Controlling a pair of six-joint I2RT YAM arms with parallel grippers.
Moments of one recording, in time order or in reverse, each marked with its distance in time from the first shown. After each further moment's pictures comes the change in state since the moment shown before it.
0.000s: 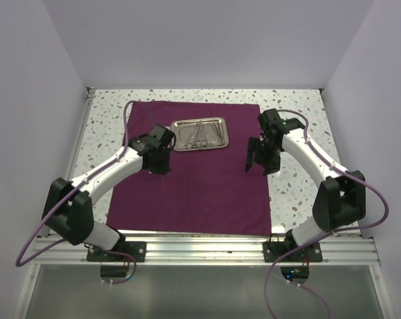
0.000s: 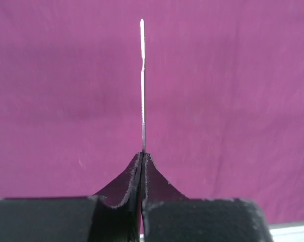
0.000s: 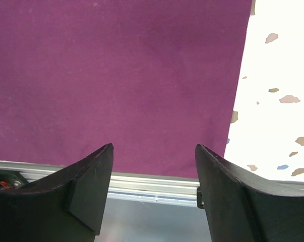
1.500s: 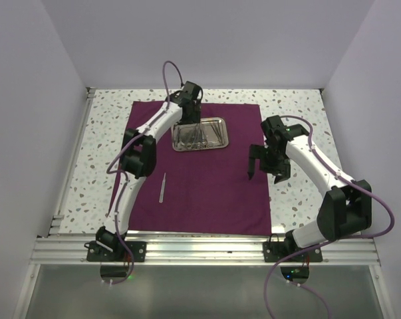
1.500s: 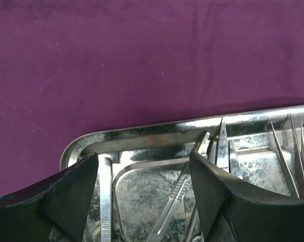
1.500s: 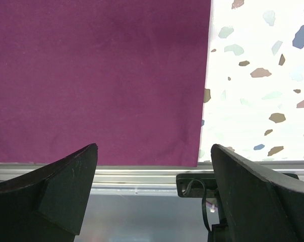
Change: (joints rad) left arm 0.084 1.024 1.185 0.010 -0.120 0.142; right arm 0.000 -0.084 -0.080 -0.053 0.072 -0.031
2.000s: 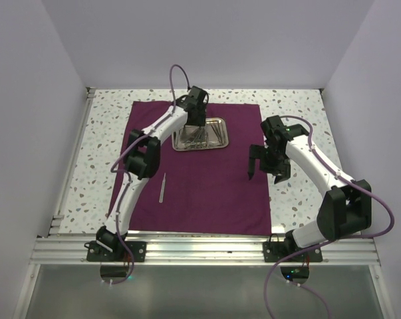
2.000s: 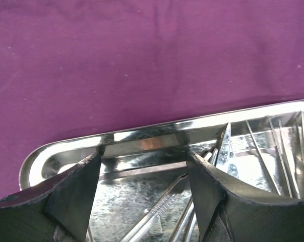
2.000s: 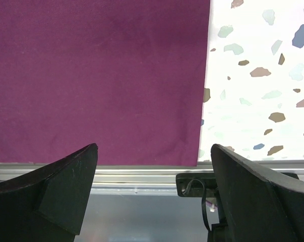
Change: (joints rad) left arm -0.028 0.031 -0.021 0.089 -0.001 0.008; right arm 0.000 0.002 0.000 -0.005 0.002 -0.001
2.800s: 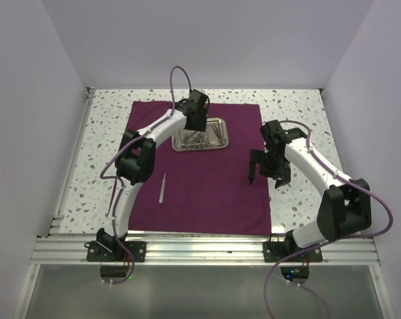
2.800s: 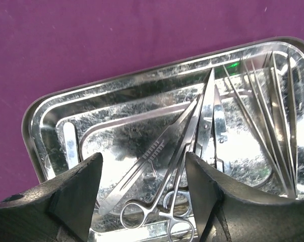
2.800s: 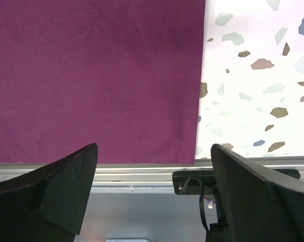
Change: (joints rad) left arm -0.036 -0.198 -0.257 0.080 0.011 0.022; right arm 0.000 -0.001 -0.058 0.013 0.000 0.002
